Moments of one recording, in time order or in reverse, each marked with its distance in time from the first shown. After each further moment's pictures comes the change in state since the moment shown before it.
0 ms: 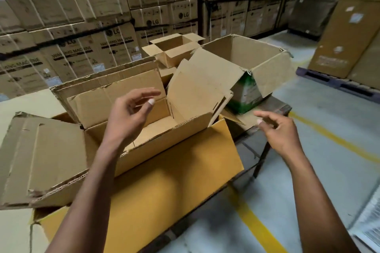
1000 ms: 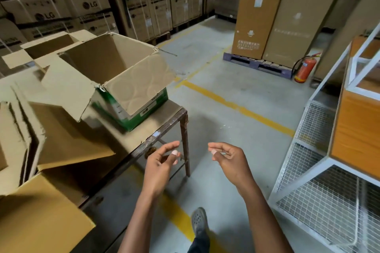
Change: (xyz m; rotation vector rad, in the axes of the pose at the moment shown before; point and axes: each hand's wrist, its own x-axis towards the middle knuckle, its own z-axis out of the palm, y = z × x) left_hand -0.006 0.064 0.534 -0.473 -0.326 -0.402; right_hand 0.070 0.217 -0.277 0.182 0.042 0.398
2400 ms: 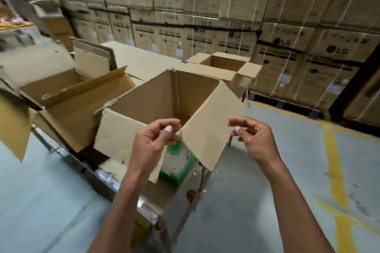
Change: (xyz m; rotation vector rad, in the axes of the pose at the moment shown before) left_hand 0.457 0.153 0.140 0.098 1.362 0.264; right_hand 0.696 -0.243 0.124 -0.014 -1.297 -0.549
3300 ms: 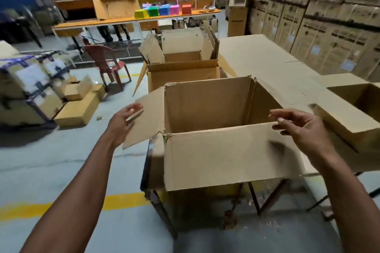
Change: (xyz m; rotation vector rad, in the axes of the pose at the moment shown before) left_hand 0.012 -0.029 -0.010 0.073 1.079 -0.389; right_hand 0.316 0.066 -0.033 0.135 -0.831 -0.181
